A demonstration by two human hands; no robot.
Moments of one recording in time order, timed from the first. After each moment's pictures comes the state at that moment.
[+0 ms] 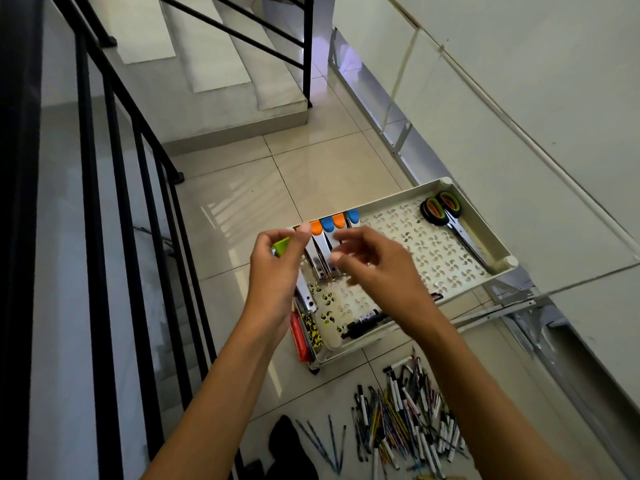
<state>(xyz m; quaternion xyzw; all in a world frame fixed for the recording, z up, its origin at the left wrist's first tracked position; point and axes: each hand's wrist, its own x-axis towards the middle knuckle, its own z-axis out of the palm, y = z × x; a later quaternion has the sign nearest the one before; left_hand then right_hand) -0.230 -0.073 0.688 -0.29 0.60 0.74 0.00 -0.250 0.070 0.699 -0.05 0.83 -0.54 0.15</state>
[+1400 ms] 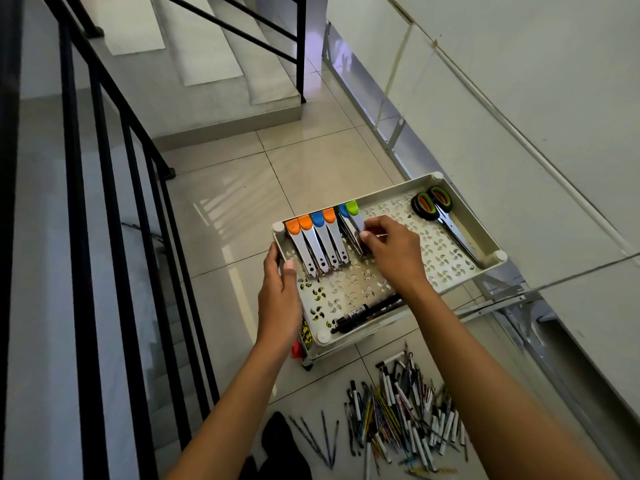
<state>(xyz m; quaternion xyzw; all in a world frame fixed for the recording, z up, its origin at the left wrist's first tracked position) -0.210 -0.053 0.627 -0.26 0.72 0.64 0.02 -0.300 0.100 0.641 0.06 0.90 -0.43 0.05</state>
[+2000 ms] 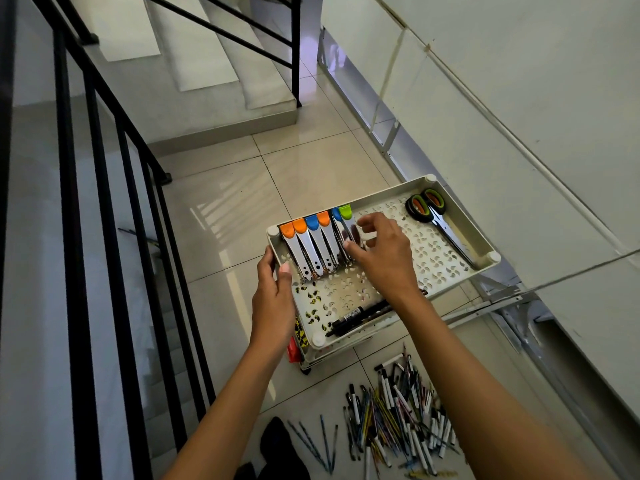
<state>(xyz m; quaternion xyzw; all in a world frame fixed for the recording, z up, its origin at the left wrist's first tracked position) -0.211 -0.055 0.621 -0.25 0.72 0.64 0.02 -0.294 0.096 0.633 0.00 0.93 -0.37 0.01</state>
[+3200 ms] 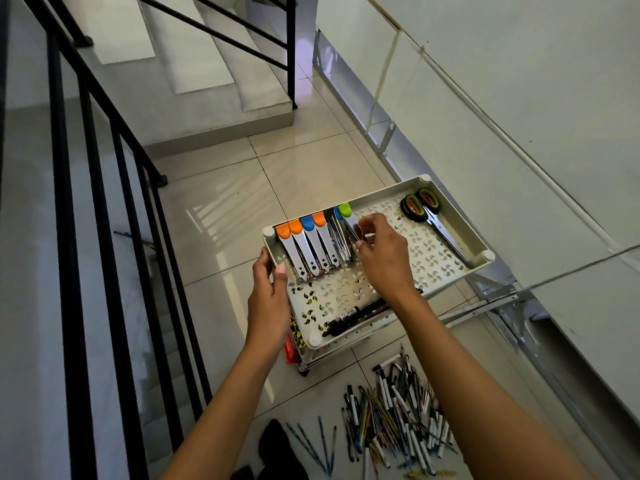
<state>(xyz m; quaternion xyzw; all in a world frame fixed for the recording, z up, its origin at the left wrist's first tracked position) -0.210 -0.056 0.628 -0.24 0.71 0.65 0.02 -0.298 0.100 0.629 0.03 0.91 -0.41 0.02</state>
